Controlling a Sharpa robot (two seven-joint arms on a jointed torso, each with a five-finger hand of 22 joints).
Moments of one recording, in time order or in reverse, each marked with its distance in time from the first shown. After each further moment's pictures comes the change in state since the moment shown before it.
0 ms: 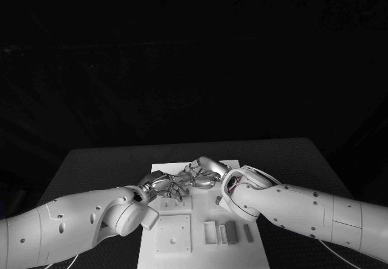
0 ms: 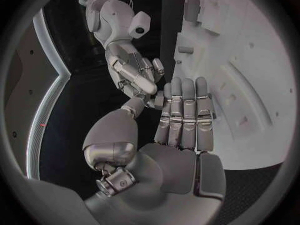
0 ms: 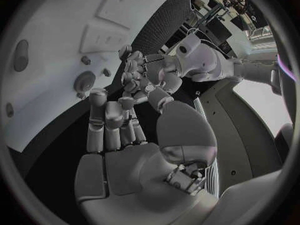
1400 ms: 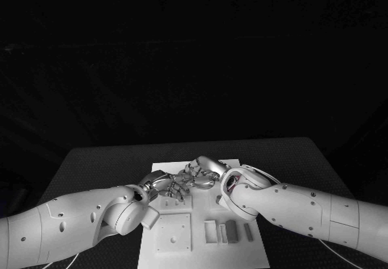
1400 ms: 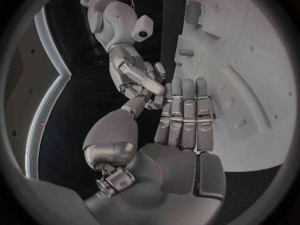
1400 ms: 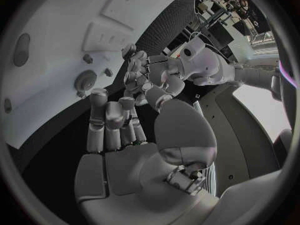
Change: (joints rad) left arm 0.000 -0.002 0.000 0.000 0.000 0.019 0.000; left_hand -0.004 0.004 0.000 0.000 0.000 -0.003 0.003 -0.004 0.000 -0.004 0.004 -0.003 -0.002 -0.007 0.000 0.000 -0.002 0.000 -0.005 0.002 -0.005 0.000; right arm 0.000 0.012 -0.003 -0.018 -0.044 -0.001 -0.003; right_hand 0.087 0.016 -0.001 -0.010 0.000 0.061 -0.036 0.039 0.023 0.003 -0.011 0.004 -0.006 -0.001 -0.016 0.000 0.000 0.011 0.000 0.000 0.000 0.000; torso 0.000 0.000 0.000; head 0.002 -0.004
